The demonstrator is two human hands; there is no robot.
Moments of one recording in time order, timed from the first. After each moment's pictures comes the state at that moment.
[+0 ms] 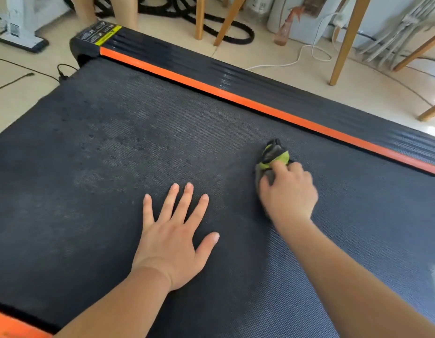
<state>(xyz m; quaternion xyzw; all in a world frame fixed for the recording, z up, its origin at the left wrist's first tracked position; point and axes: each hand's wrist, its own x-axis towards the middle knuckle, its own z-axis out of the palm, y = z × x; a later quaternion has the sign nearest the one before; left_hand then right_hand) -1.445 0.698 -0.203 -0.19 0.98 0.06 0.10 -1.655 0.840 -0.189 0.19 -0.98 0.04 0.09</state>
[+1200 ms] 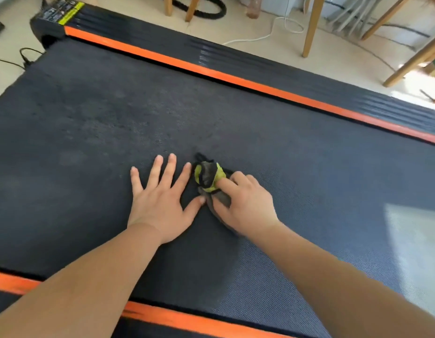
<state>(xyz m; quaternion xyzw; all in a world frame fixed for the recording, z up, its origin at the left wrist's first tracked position) -1.445 0.699 -0.196 -0.19 0.97 0.07 0.12 -1.546 0.876 -0.186 0.40 -0.91 0.10 0.01</state>
